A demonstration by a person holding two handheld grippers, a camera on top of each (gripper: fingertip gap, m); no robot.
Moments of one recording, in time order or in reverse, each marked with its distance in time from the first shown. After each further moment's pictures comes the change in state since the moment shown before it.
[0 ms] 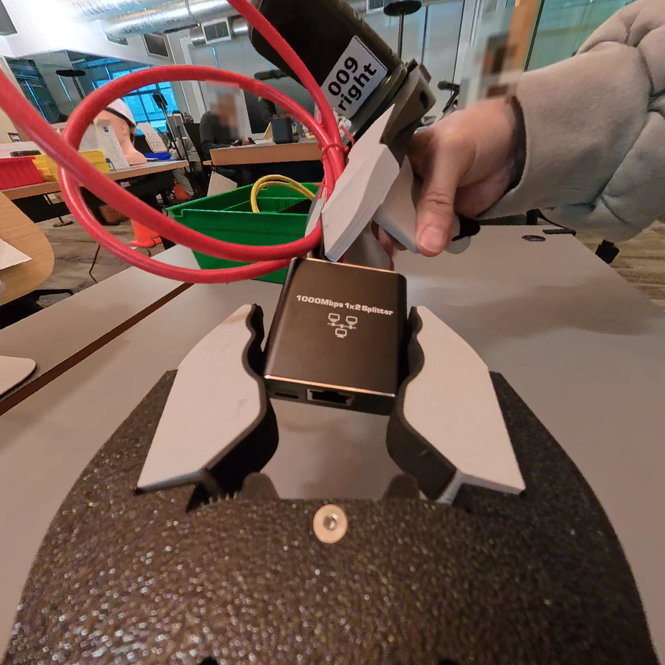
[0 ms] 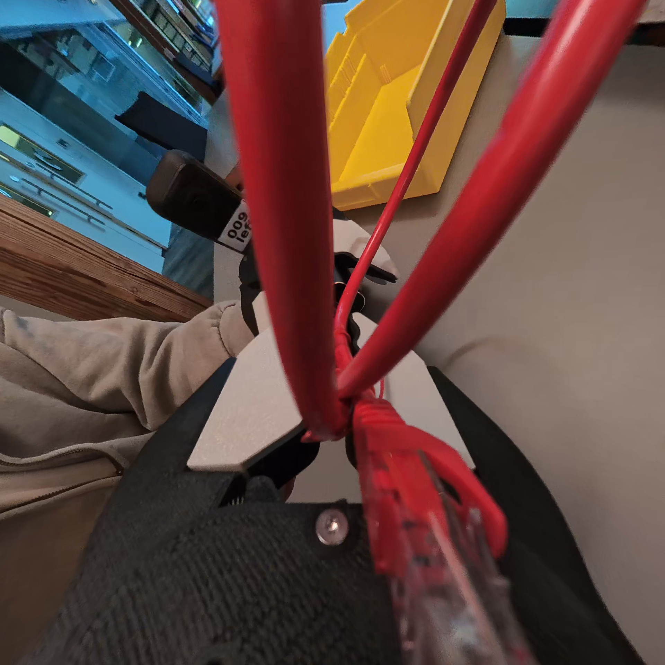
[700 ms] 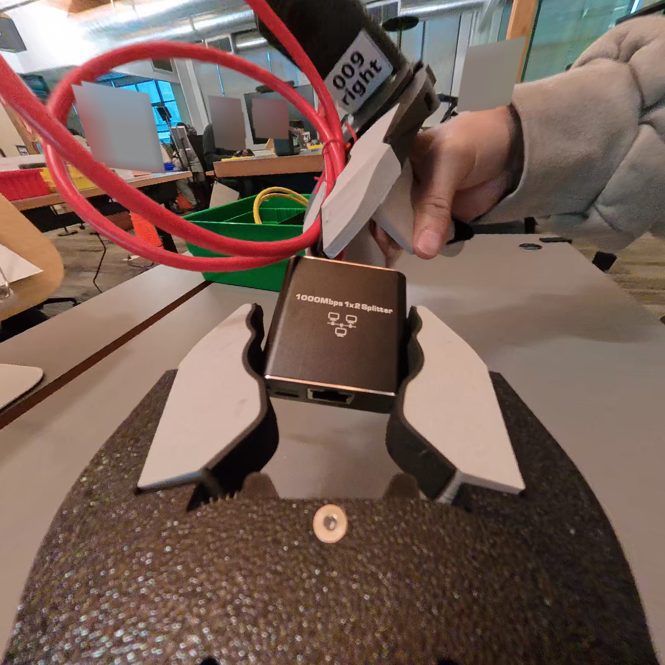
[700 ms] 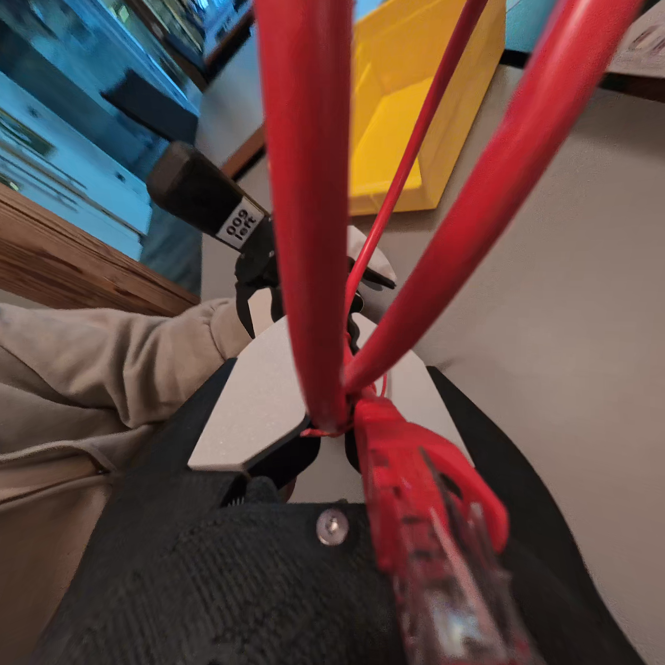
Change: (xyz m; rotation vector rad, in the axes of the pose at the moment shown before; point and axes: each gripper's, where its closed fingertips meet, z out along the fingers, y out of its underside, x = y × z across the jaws) left arm 0.000 -0.008 -0.003 0.028 0.002 0.002; right arm -0.007 -0.007 -0.001 0.002 0.028 -0.080
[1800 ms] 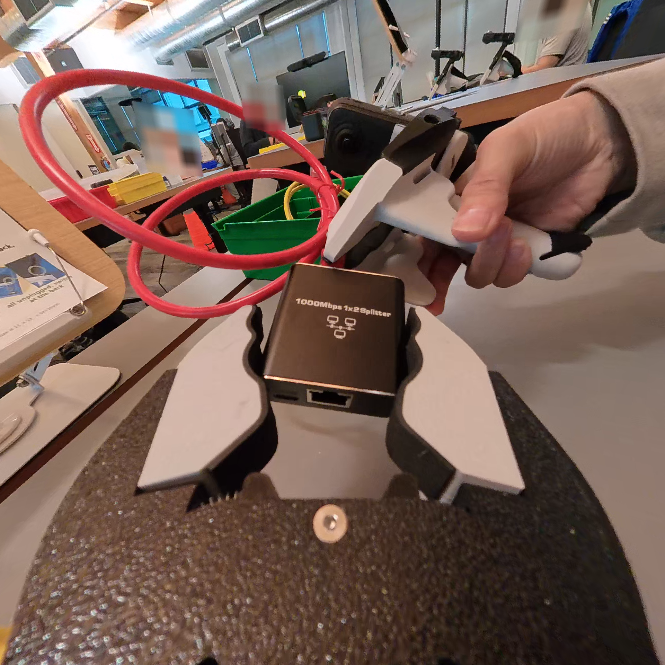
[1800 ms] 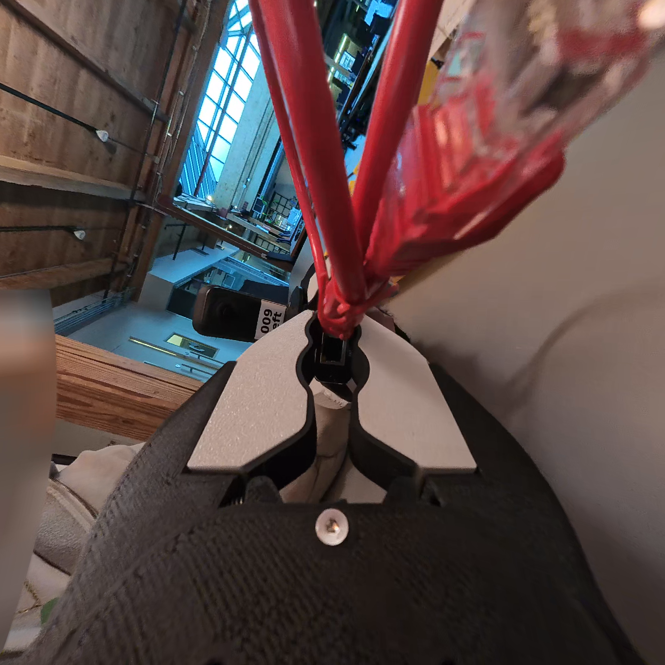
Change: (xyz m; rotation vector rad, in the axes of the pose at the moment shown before) left arm -0.010 -0.003 0.002 -0.067 -0.113 0.140; right arm 0.005 -0.006 -0.002 0.392 -0.154 0.483
